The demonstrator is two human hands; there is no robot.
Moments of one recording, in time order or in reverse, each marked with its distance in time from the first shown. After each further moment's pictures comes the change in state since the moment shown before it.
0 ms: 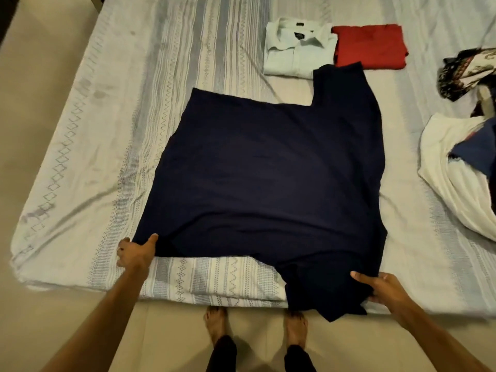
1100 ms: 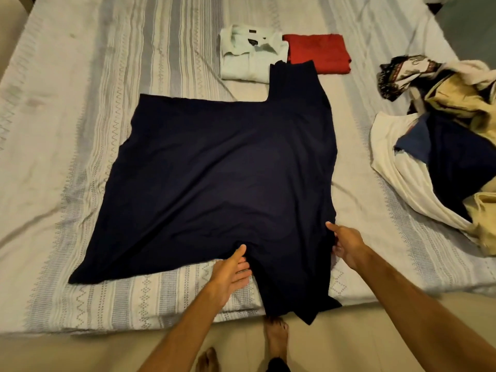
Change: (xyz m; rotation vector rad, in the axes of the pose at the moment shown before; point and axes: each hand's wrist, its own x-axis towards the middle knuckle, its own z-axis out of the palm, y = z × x) left_hand -0.225 0.058 0.137 -0.454 -1.077 -0.067; right_hand 0.060 -0.071 0.011 0.355 0.179 0.014
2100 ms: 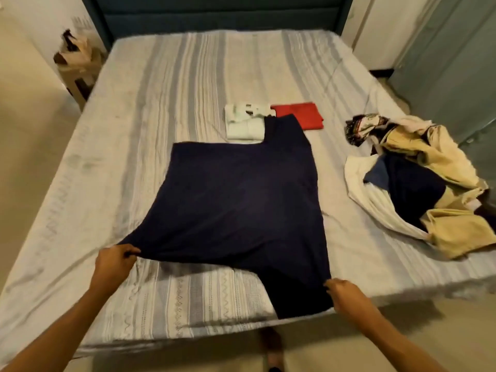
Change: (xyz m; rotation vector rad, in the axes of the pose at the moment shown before) left_hand -0.129 0.144 -0.267 1.179 0.781 0.852; right_hand -0.160 0.062 -0.052 -1.509 -0.105 -0.752
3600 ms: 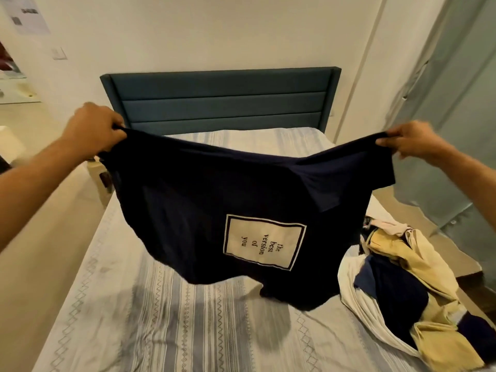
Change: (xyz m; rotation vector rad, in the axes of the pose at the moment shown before) left_hand 0.275 0.364 -0.565 0.401 0.437 0.423; right_hand 0.044 0.035 -0.771 0.501 0.719 0.054
